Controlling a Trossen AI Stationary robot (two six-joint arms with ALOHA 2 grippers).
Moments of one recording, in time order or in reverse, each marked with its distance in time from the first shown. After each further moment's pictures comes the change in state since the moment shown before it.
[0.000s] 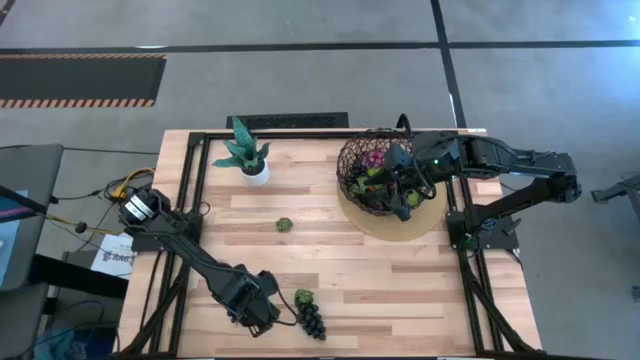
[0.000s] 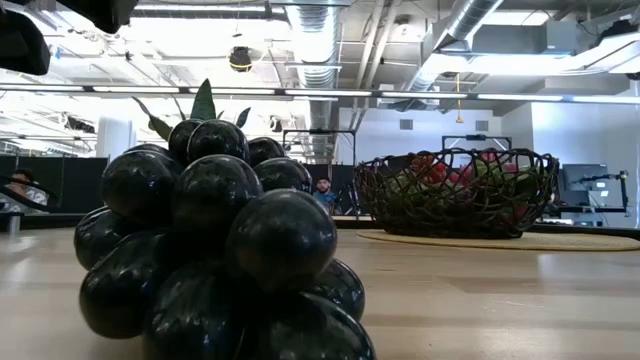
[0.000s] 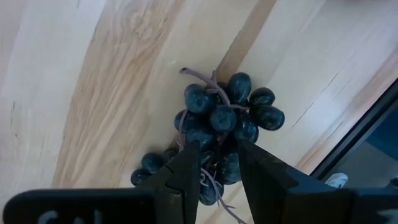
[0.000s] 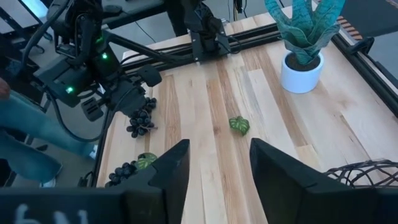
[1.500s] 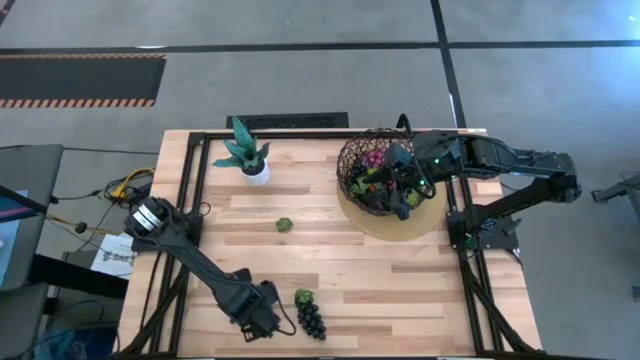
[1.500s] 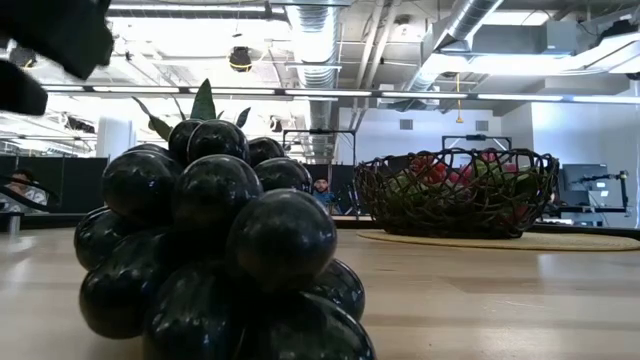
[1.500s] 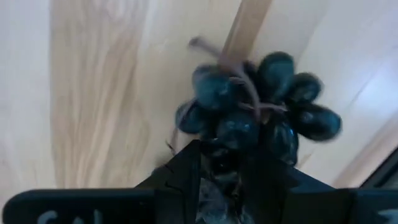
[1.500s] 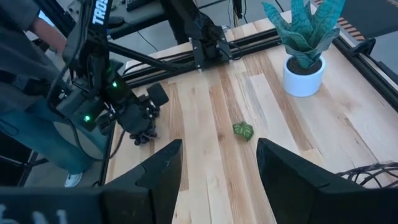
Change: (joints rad) left arm -0.032 0.098 -0.037 0.040 0.028 0.154; right arm 0.001 0.000 0.000 0.028 0.000 0.041
